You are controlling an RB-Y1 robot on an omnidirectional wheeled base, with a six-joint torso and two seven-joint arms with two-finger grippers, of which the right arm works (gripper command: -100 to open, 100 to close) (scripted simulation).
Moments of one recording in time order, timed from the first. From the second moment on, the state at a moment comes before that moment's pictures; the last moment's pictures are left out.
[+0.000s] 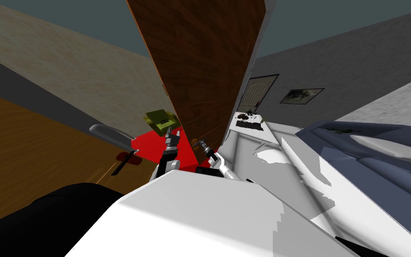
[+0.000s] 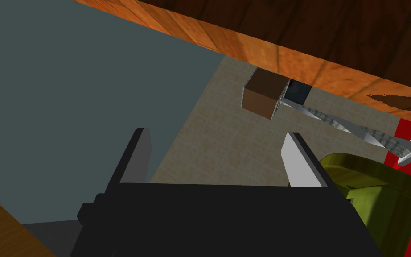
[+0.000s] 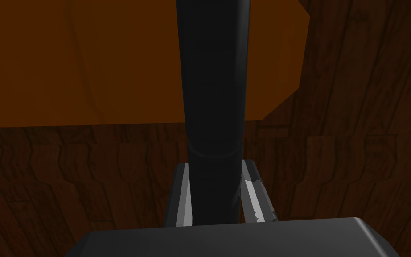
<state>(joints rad) -0.24 -0.01 0.71 -1.10 0.03 -0.31 -0.16</state>
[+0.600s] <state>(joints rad) -0.23 -0.03 0.69 -1.09 0.04 -0.31 -0.16</state>
